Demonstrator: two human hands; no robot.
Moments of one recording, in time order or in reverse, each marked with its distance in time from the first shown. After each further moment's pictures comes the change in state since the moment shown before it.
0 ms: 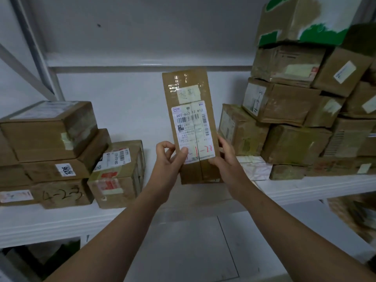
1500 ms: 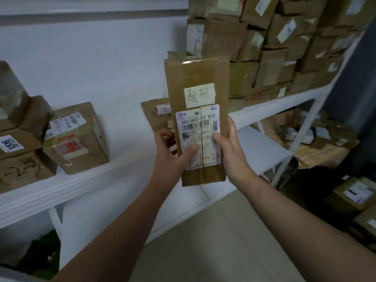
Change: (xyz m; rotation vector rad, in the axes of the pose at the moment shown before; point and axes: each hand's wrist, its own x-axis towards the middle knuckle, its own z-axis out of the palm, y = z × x) left_hand -0.120 -0.028 0.040 0.058 -0.283 0.051; right_hand -0.160 -0.023 -0.017 0.025 0.281 0.106
